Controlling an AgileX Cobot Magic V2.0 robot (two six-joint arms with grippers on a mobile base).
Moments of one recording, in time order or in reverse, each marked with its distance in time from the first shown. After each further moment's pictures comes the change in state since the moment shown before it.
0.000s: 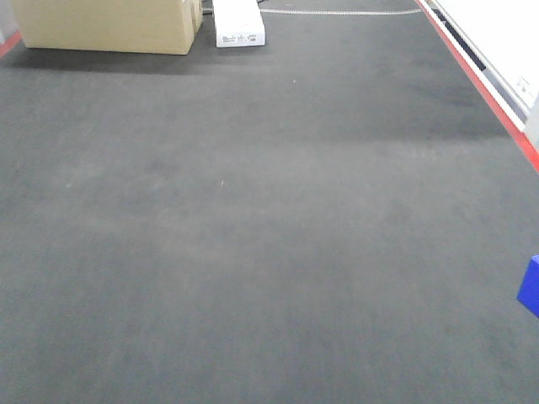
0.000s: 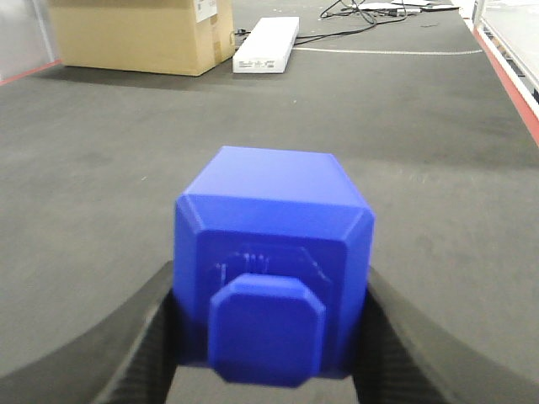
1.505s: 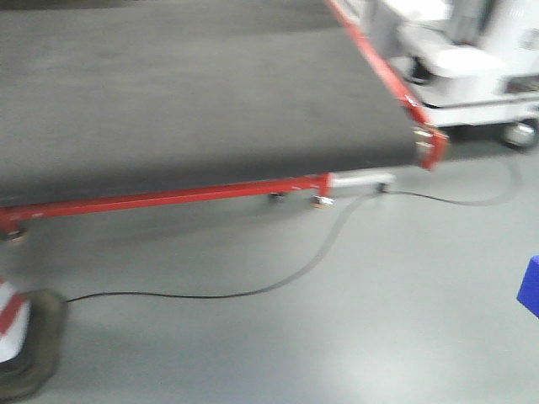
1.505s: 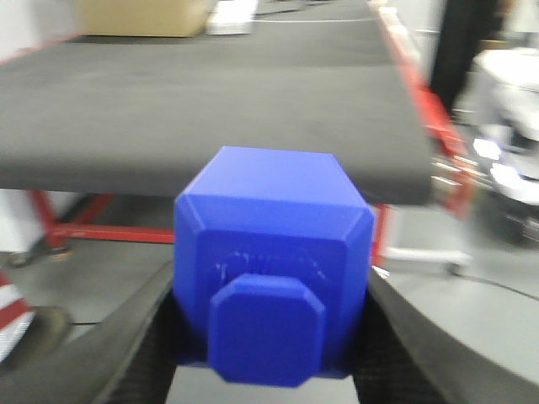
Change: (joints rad) left arm 0.000 0.000 0.000 0.000 0.000 0.000; right arm 0.000 0.000 0.001 0.001 -0.001 0.000
